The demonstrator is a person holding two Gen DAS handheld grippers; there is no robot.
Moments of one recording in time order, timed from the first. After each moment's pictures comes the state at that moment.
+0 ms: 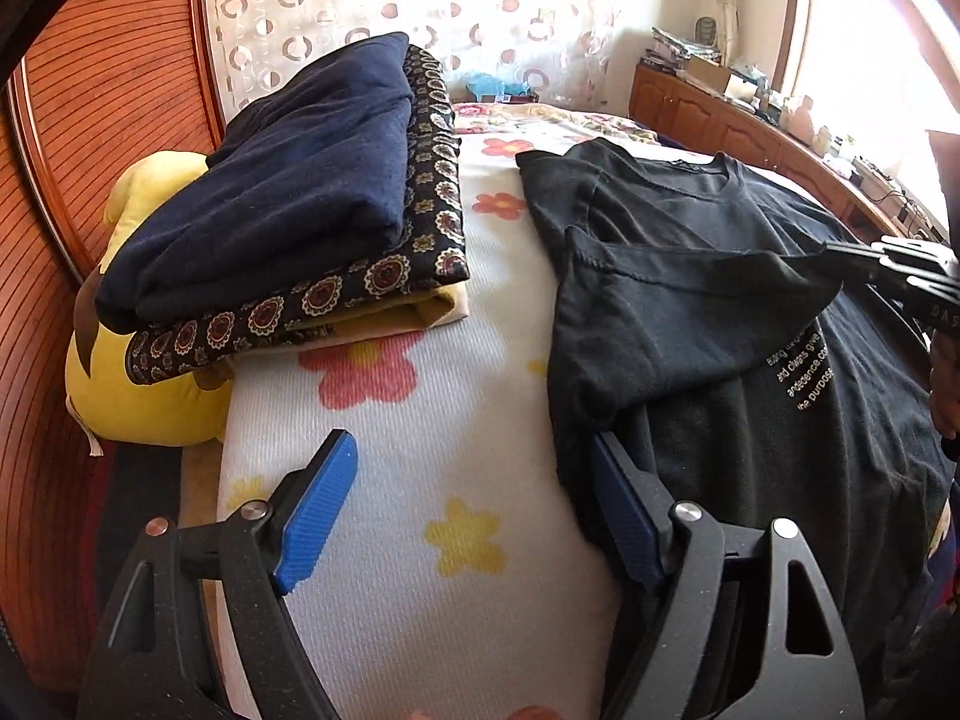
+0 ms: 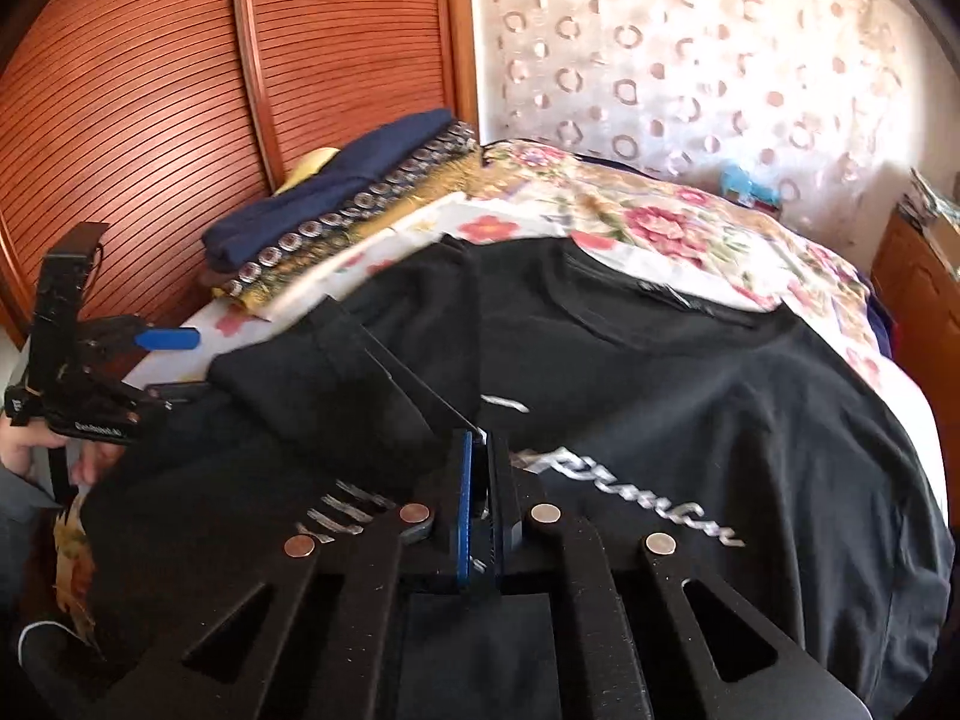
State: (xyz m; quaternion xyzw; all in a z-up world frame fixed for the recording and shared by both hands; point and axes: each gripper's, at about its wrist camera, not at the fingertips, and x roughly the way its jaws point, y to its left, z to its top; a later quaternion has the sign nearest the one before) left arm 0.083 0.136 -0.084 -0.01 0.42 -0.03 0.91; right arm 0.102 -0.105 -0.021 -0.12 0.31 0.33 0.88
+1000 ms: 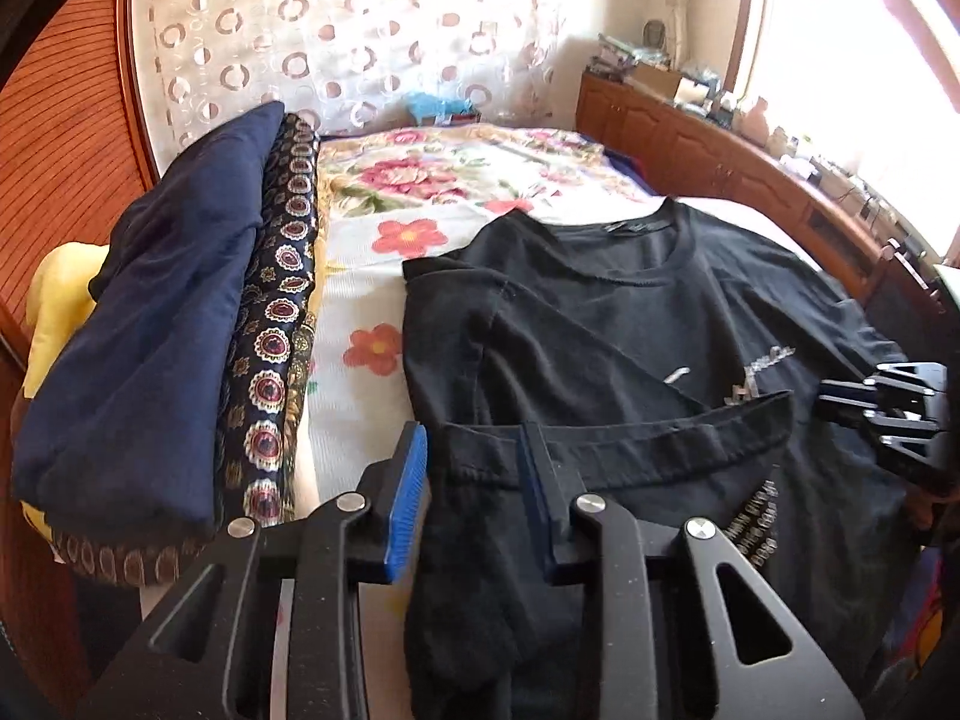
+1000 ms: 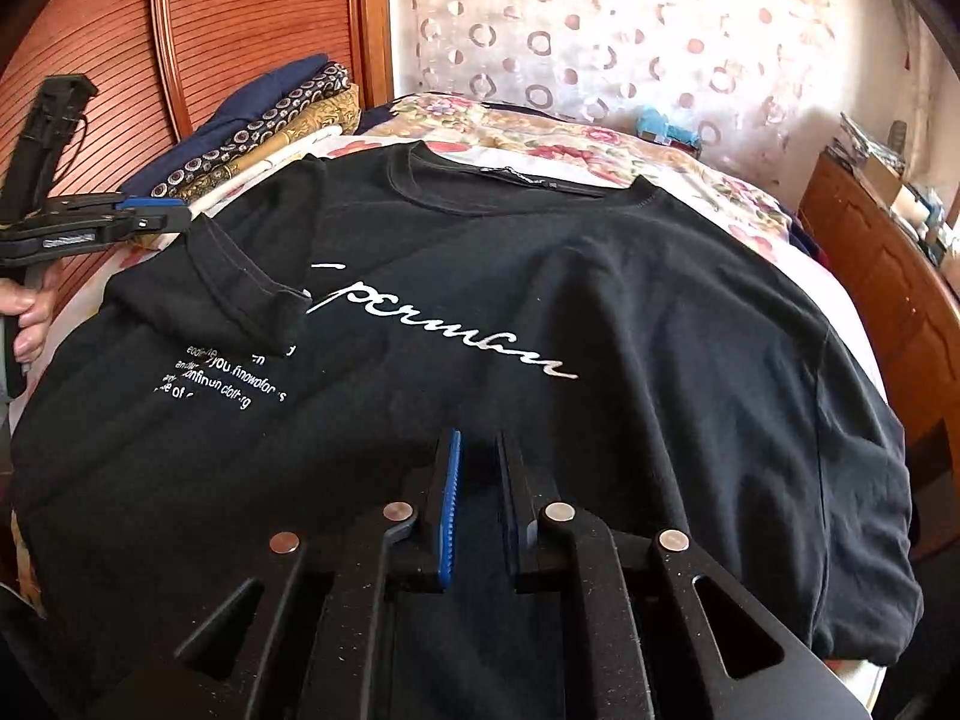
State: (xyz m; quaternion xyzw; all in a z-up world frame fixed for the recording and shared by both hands) left arm 0.169 0.087 -0.055 0.00 0.41 -0.09 0.91; right arm 0.091 -0.146 -0.032 -0.13 0.36 0.24 0.89
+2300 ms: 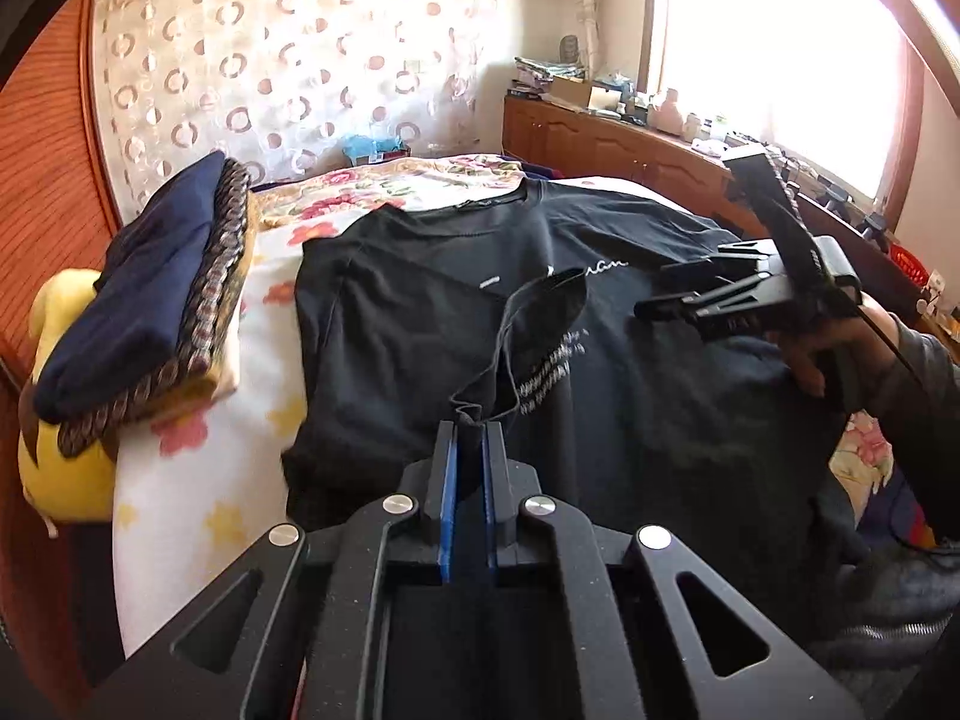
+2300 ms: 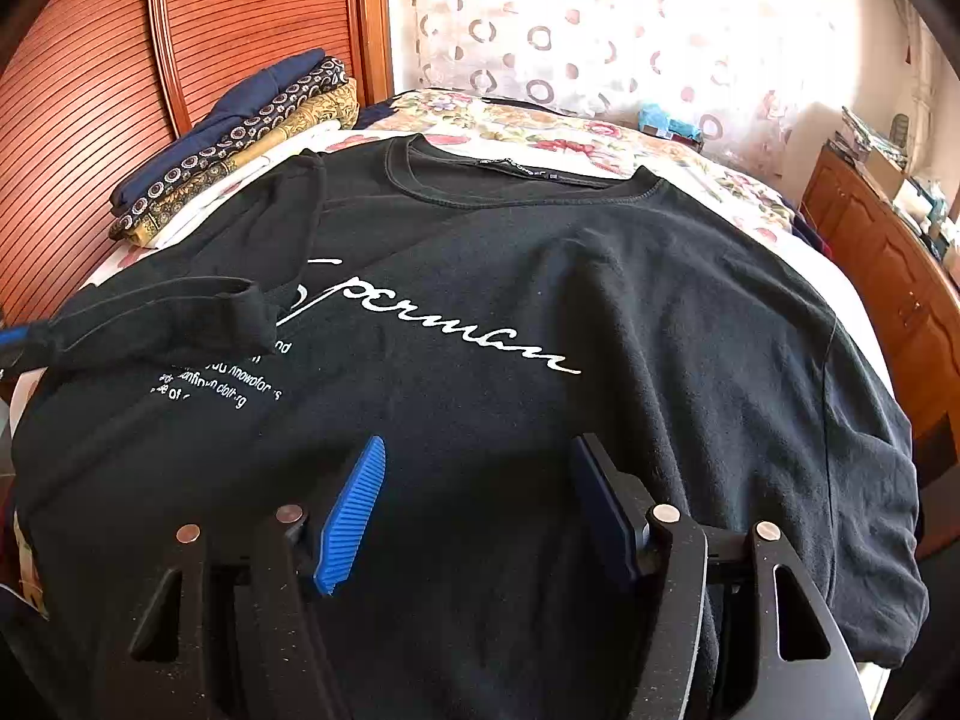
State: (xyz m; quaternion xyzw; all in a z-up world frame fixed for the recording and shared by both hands) left arm 0.024 0.045 -0.035 0.03 0.36 -0.16 0.92; right arm 0.095 -0.150 -0.034 -0.13 0.37 0.24 0.89
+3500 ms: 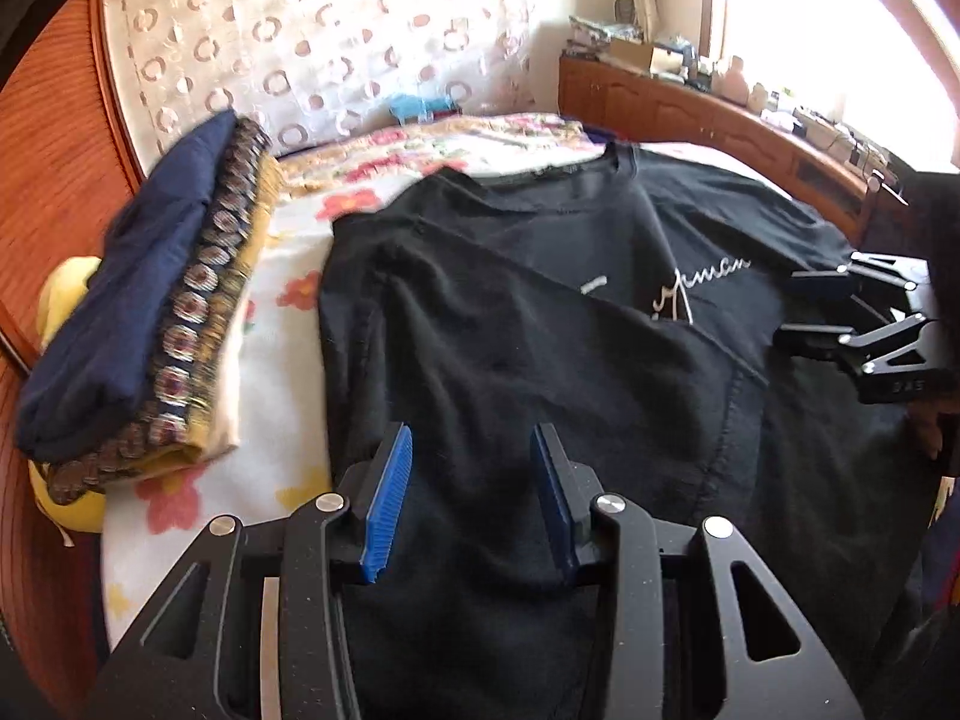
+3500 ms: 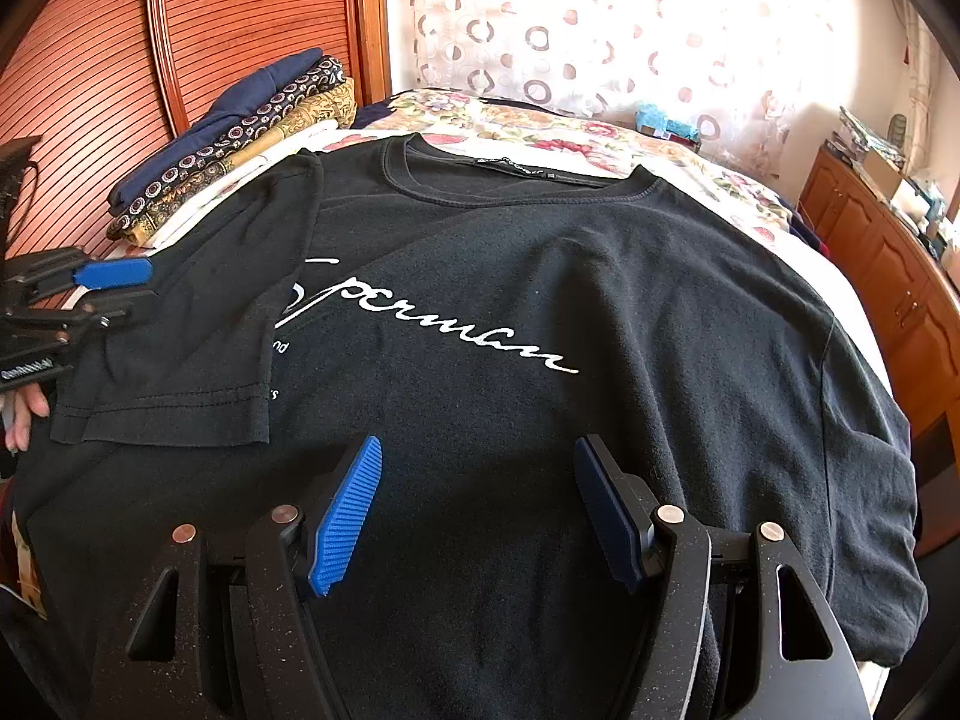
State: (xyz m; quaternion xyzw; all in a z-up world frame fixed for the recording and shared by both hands) left arm 0.118 0.035 -0.073 0.05 0.41 -0.09 0.90; right arm 0.095 -0.152 -0.034 -0.12 0.37 0.24 0.89
